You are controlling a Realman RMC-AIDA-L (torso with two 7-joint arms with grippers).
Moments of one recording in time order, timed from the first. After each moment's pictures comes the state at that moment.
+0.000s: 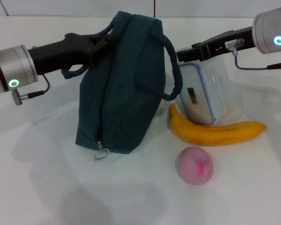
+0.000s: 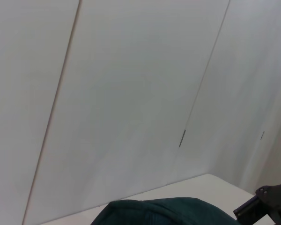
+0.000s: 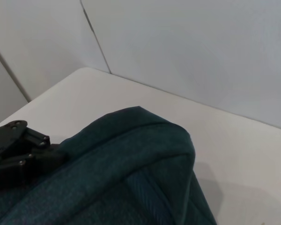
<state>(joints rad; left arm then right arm) -0.53 -2.00 1.06 0.59 1.44 1.28 -1.46 0.65 2.02 -1.43 -1.26 -2.19 -1.12 2.62</state>
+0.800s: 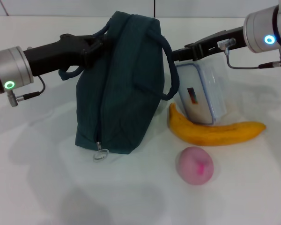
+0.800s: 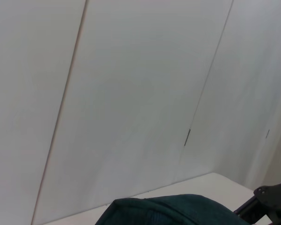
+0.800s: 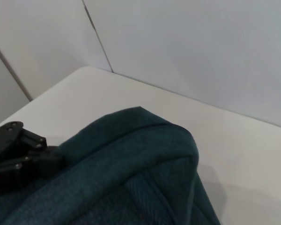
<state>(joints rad) -0.52 -2.00 1.05 0.59 1.44 1.28 -1.45 0.69 2.02 -1.44 -1.20 -2.18 -1.09 2.62</state>
